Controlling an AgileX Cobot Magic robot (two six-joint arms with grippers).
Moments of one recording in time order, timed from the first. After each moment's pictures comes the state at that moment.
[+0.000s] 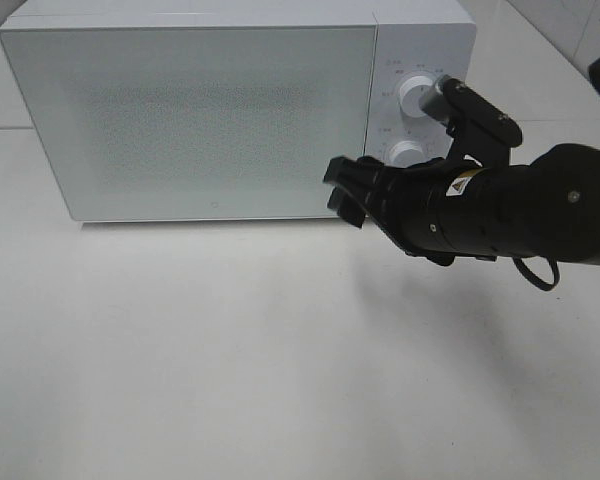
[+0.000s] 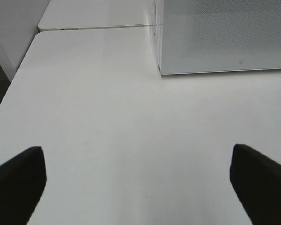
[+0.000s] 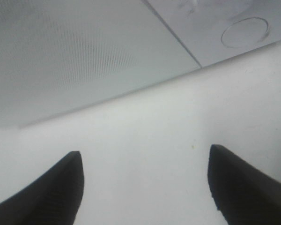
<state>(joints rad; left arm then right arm) 0.09 0.00 -0.50 -0.14 1.04 0.16 0.59 1.65 -0.67 0.50 -0.33 0.31</state>
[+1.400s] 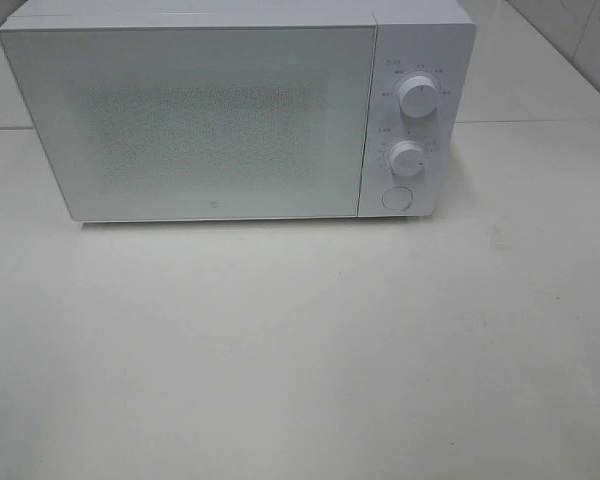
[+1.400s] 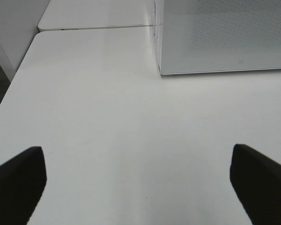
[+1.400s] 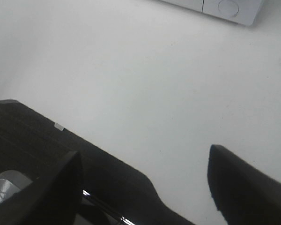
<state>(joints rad) 0.09 0.00 -0.50 -0.14 1.04 0.16 0.49 0.64 -0.79 0.13 1.00 0.02</state>
